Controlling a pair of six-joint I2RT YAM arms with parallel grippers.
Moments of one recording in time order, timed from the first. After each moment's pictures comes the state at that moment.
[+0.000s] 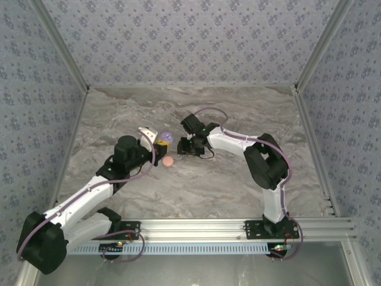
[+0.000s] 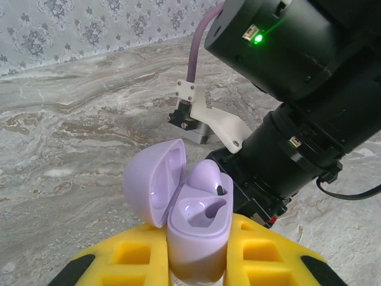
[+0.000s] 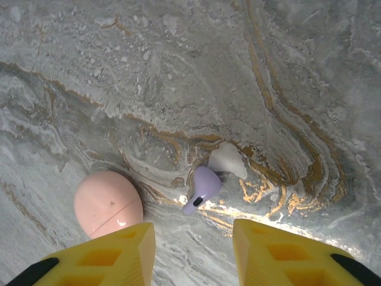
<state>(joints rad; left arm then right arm) -0.54 0.97 0.53 0.10 0.23 -0.08 0.74 1.98 1.41 -0.54 -0.20 0.71</state>
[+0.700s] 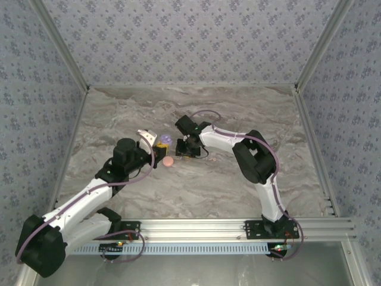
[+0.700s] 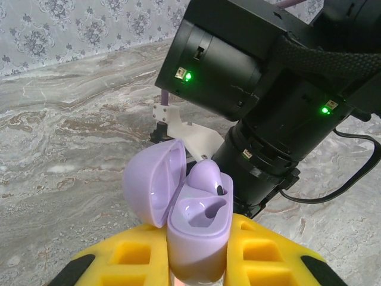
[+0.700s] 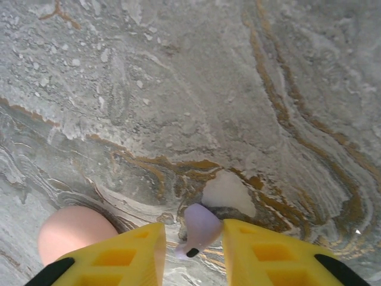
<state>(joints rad) -0.54 0.94 0.50 0.11 0.23 -0.07 0.76 2.12 1.54 -0.62 -0.20 0.75</state>
